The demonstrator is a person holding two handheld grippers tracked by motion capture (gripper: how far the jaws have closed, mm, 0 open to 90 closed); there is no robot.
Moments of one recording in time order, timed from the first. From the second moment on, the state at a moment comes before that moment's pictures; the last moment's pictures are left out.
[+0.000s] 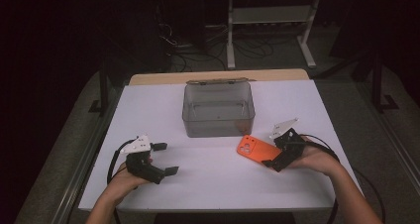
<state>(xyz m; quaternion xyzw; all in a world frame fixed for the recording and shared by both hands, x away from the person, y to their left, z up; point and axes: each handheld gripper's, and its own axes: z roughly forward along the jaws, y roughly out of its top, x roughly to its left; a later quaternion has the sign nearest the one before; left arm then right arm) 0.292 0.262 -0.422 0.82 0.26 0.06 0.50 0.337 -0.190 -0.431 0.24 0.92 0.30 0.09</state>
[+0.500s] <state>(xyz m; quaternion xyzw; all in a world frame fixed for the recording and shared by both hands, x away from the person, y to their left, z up) 0.292 0.261 -0.422 0.82 0.26 0.06 0.50 0.337 -0.187 -0.436 0.24 0.93 0.28 0.08</state>
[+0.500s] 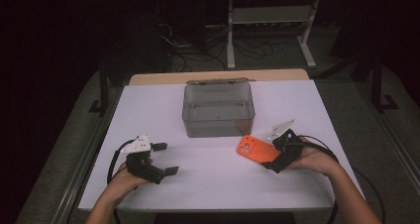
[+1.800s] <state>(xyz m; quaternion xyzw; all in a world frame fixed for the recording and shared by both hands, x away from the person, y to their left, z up) 0.292 0.262 -0.422 0.82 0.26 0.06 0.50 0.338 -0.179 -0.442 0.23 0.94 0.24 0.07</state>
